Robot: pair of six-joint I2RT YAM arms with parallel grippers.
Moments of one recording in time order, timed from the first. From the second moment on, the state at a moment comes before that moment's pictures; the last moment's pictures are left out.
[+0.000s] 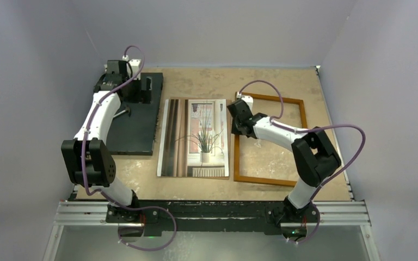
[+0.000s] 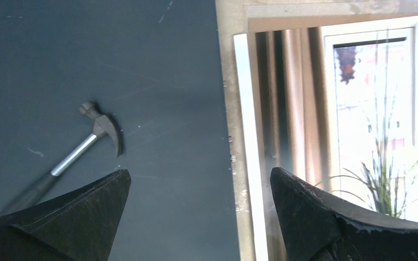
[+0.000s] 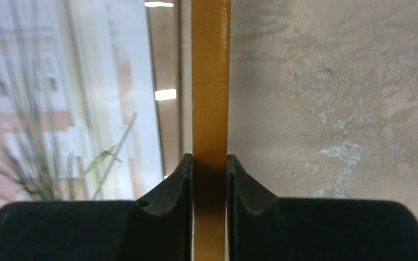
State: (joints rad) left arm 0.02 1.62 1.46 -0.67 0.12 0.05; right arm 0.60 1.71 1.05 -0.32 0.35 0.57
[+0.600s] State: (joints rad) left arm -0.12 1.53 1.17 -0.41 0.34 -0.16; right arm 0.59 1.49 1.48 -0.47 0.09 0.64
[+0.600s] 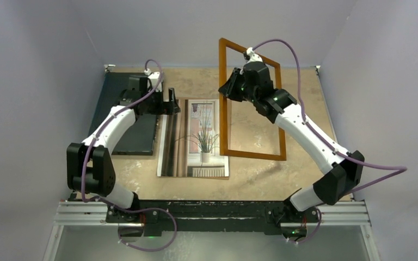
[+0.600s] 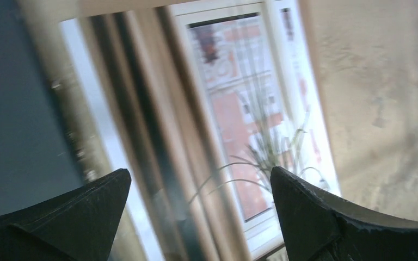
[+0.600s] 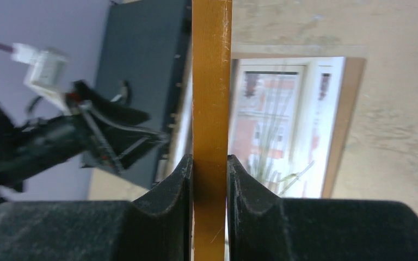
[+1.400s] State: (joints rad) left arm -0.40 1.71 1.13 0.12 0.63 -0.59; right arm 0.46 1.35 1.40 0.10 -0.51 1.29
